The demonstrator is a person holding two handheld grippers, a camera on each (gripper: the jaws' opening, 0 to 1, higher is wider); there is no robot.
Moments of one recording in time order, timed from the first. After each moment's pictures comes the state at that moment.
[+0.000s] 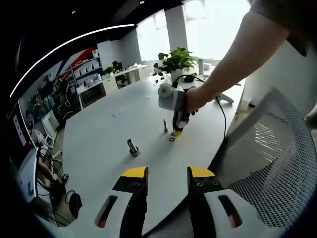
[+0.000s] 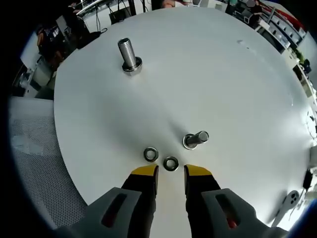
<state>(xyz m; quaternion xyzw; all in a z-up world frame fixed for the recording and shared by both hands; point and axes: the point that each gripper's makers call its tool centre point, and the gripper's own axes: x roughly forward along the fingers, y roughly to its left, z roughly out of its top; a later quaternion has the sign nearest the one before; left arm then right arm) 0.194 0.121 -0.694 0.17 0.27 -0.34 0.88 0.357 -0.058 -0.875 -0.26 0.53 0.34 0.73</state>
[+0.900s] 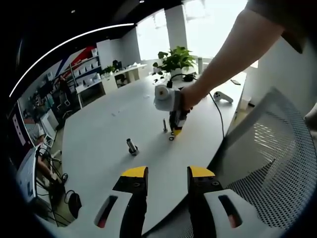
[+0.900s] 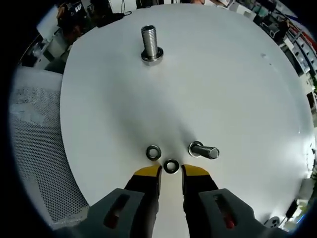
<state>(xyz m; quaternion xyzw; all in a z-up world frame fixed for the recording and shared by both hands) 0.194 0.121 -0.696 0.17 0.27 -0.34 0.88 0.359 -0.053 -0.877 -0.34 0.53 0.40 0.67</state>
